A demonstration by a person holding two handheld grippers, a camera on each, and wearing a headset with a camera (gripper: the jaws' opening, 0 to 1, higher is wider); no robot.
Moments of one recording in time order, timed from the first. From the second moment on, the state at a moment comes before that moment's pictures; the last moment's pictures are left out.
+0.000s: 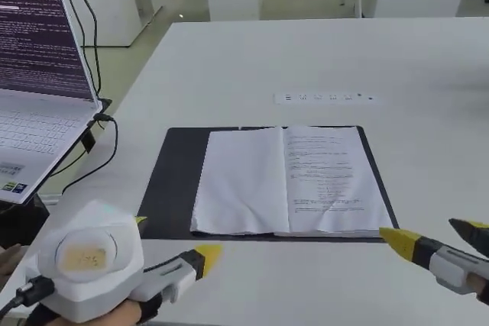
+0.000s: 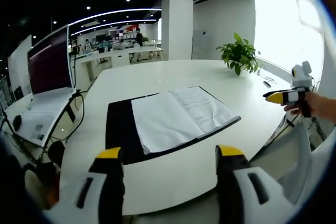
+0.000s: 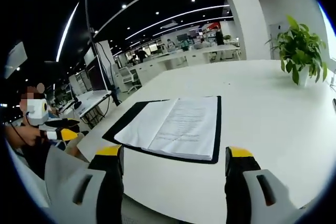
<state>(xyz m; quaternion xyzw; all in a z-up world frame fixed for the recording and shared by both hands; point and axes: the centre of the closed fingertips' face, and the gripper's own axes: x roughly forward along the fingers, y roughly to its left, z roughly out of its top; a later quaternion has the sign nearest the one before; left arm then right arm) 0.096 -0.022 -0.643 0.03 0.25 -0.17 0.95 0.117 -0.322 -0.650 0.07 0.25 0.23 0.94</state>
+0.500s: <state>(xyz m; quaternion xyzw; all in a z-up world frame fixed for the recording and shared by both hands) 0.078 -0.006 -0.633 0.03 0.25 -0.16 0.95 0.108 -0.325 -0.646 0.04 0.23 0.24 0.94</state>
